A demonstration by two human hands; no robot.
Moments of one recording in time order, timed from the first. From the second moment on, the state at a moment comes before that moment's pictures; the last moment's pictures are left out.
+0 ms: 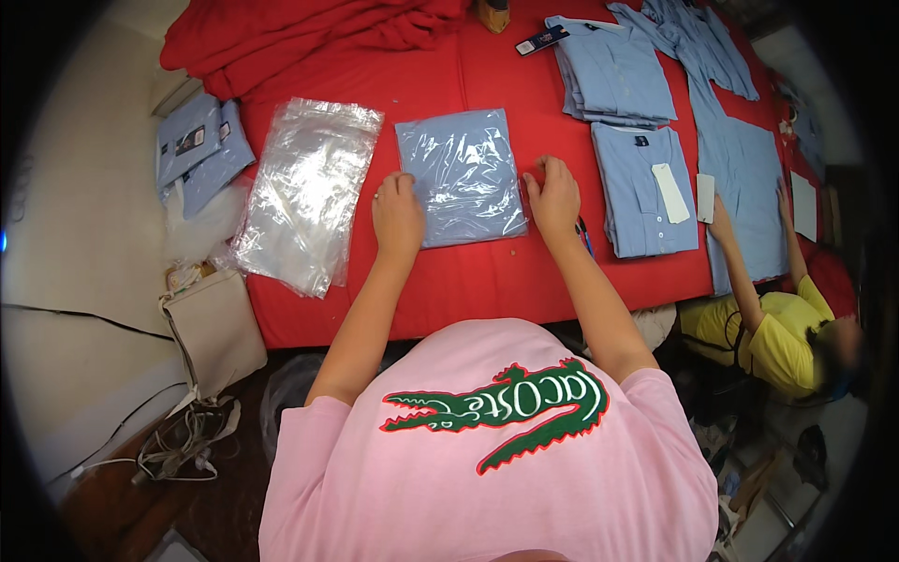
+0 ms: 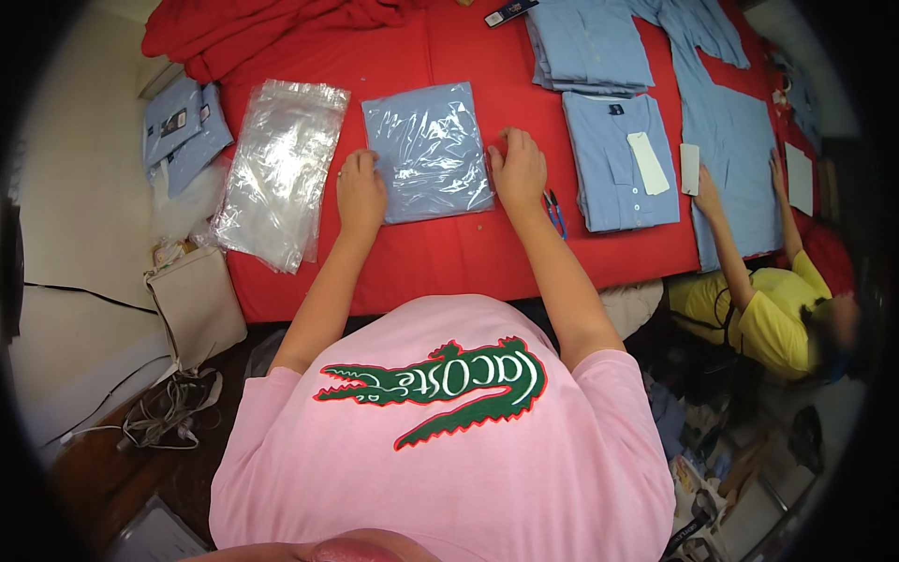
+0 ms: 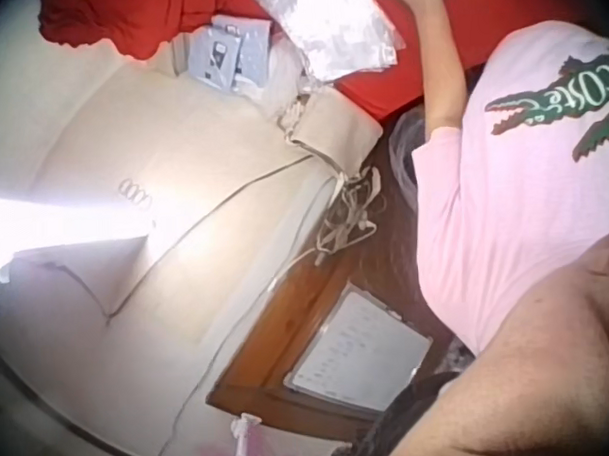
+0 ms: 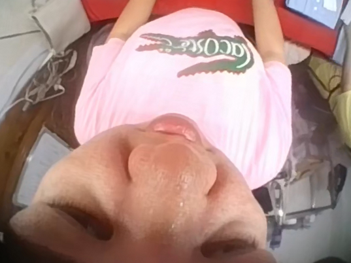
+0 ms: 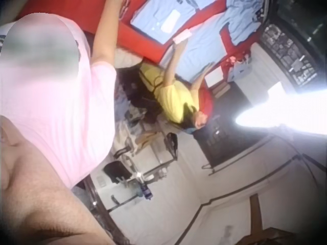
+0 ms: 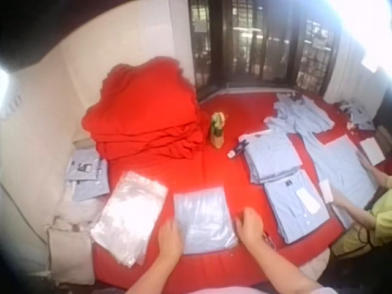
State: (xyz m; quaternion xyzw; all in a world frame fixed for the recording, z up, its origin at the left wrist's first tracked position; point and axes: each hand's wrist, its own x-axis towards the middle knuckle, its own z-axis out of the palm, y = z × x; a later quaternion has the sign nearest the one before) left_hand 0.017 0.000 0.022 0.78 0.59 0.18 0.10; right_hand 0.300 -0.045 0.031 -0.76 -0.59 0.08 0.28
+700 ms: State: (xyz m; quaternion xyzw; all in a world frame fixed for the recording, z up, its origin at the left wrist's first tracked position) left_hand 0.055 0.017 -0.010 0.84 0.52 0.13 0.07; right_hand 0.244 -0.022 -0.002 -0.58 -0.77 0.13 0.23
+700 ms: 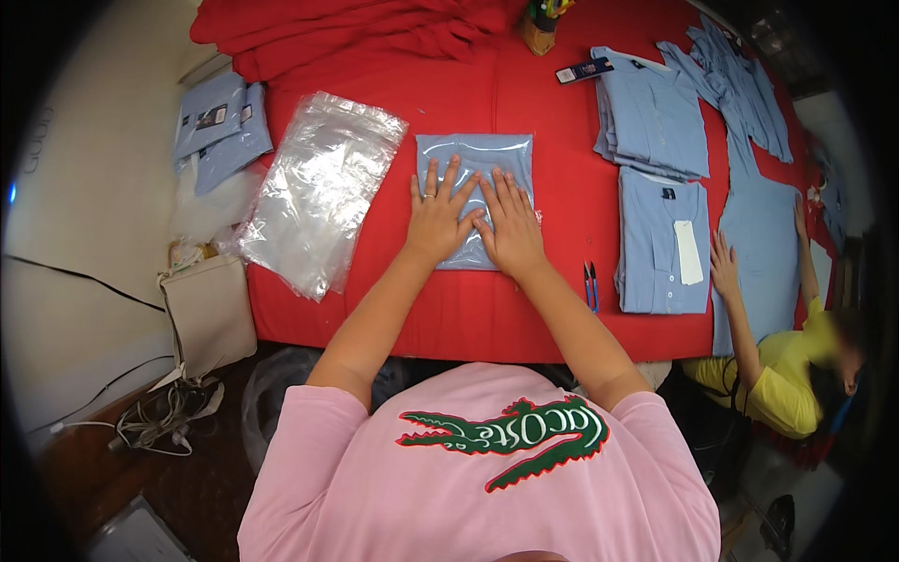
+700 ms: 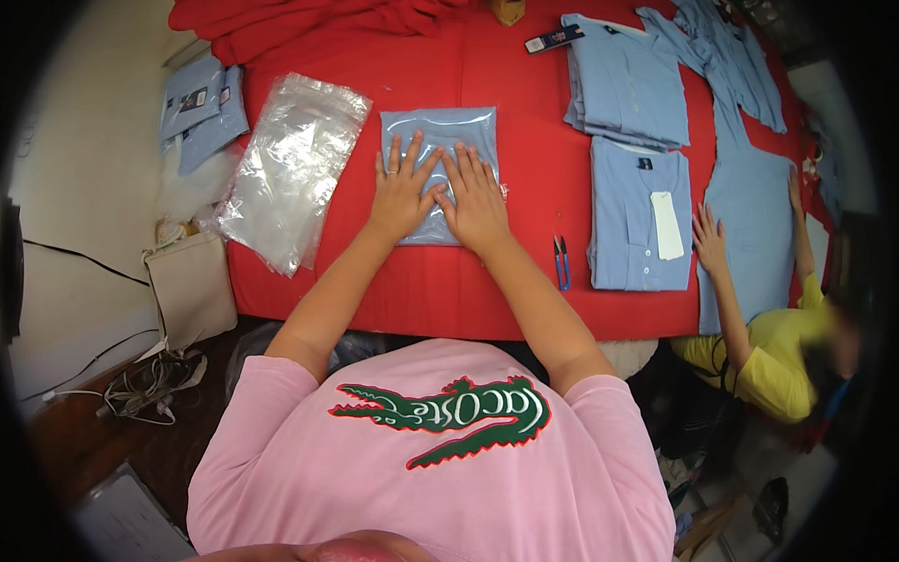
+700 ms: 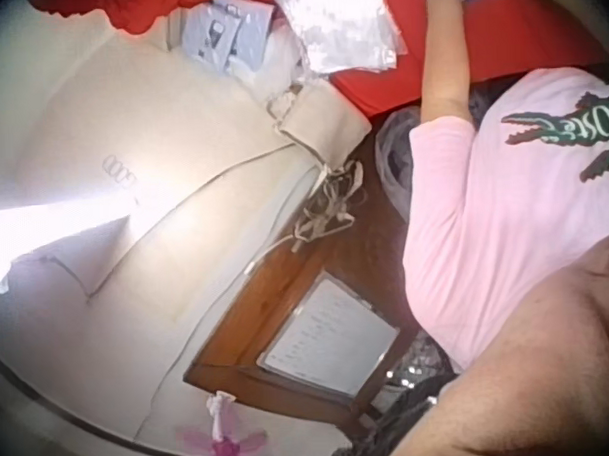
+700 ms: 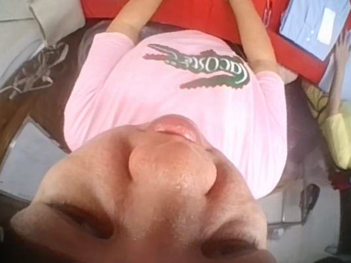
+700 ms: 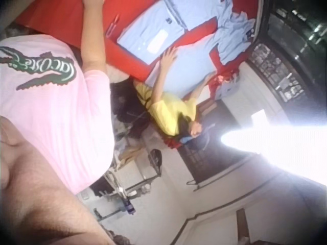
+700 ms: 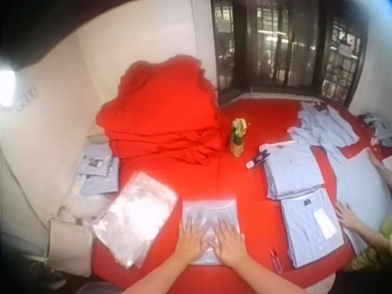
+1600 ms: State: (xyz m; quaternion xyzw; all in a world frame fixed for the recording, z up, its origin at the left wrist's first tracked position) left_hand 0.028 -0.092 0.080 0.65 0.56 0.42 0.30; right_hand 0.276 -0.055 0.094 -0.46 -0.82 0.23 0.26
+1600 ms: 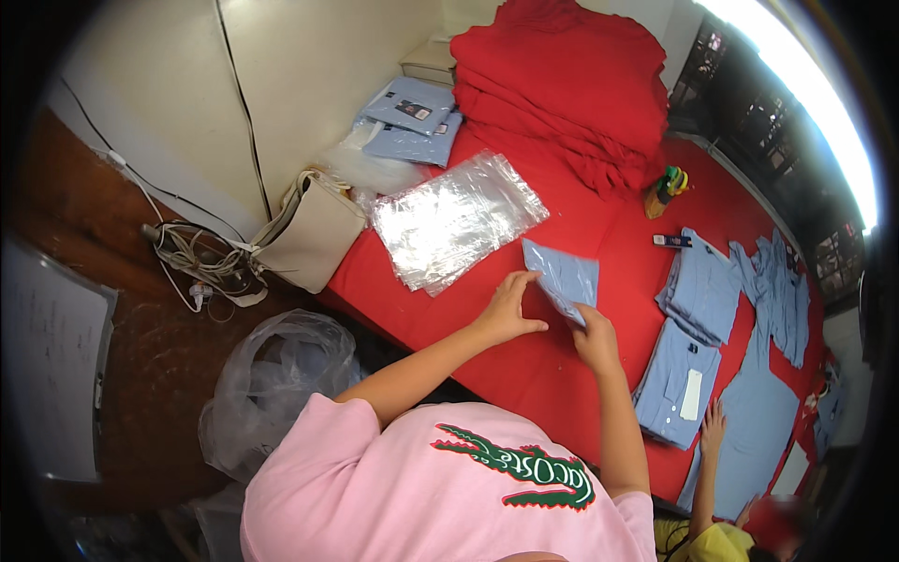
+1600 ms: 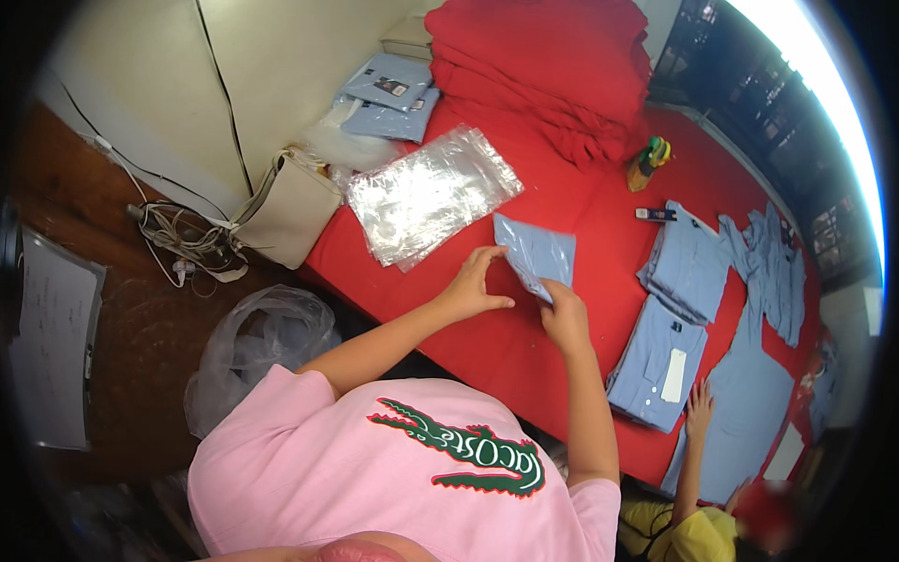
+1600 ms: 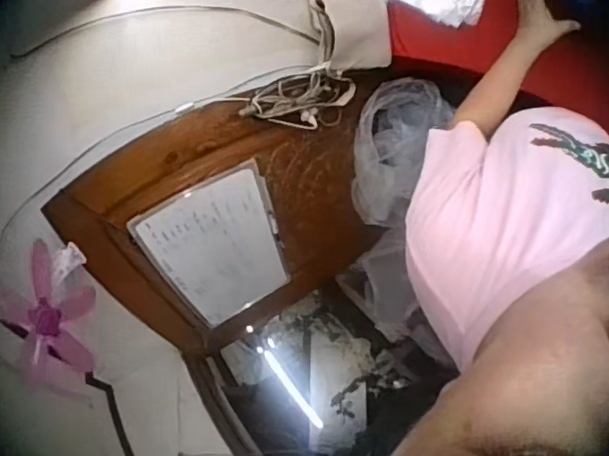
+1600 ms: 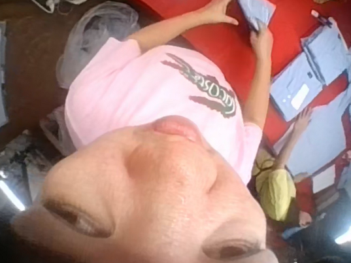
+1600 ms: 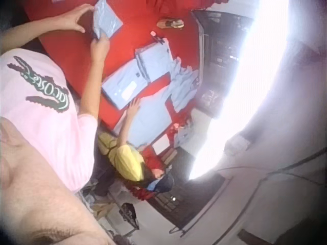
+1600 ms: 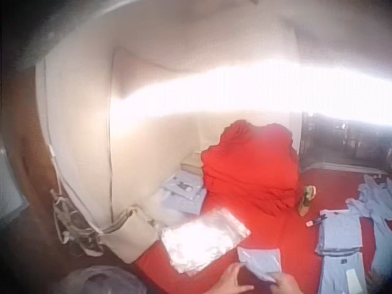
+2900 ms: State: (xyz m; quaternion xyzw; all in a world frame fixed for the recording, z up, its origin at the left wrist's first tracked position) left_hand -0.288 -0.084 -0.003 0.67 0.69 0.25 0.08; right_hand -0.060 -0.014 0.047 -0.34 -0.90 0.24 0.13
